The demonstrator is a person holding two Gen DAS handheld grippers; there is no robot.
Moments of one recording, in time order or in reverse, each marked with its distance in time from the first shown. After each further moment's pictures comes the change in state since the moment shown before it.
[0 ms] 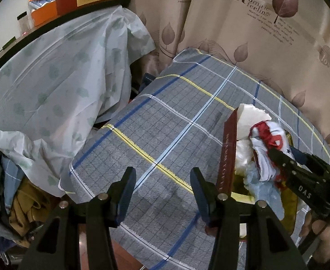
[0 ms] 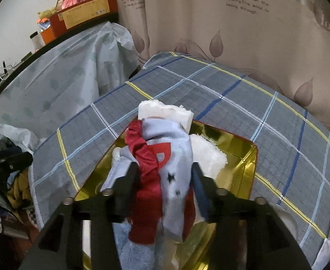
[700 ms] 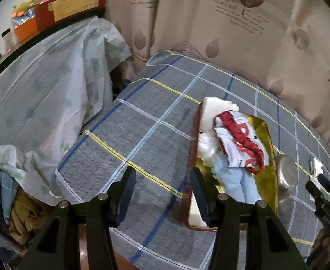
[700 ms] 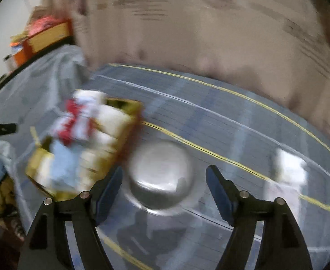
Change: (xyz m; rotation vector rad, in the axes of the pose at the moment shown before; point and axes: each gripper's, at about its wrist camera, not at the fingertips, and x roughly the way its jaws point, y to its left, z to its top) left arm -0.021 -0.046 -0.012 0.096 -0.022 -0.064; right arm -0.121 -0.119 -0.109 0.184 -0.074 -0.226
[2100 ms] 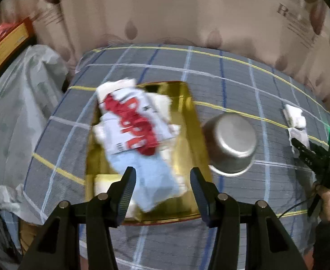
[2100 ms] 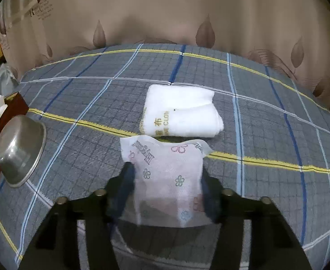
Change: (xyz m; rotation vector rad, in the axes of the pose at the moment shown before) left arm 0.012 -0.161 -0.026 0.321 0.097 -0.074; right arm 0.044 -0.181 -0.076 0.210 0.059 -0.193
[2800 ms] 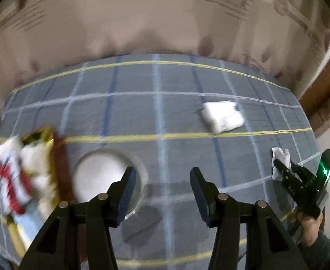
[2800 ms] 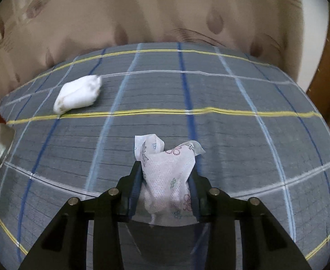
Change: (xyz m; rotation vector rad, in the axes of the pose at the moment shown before) left arm 0.030 -0.192 0.047 0.234 0.006 -0.247; right arm -0.055 -0.130 -0.065 0.222 -0.020 -0.107
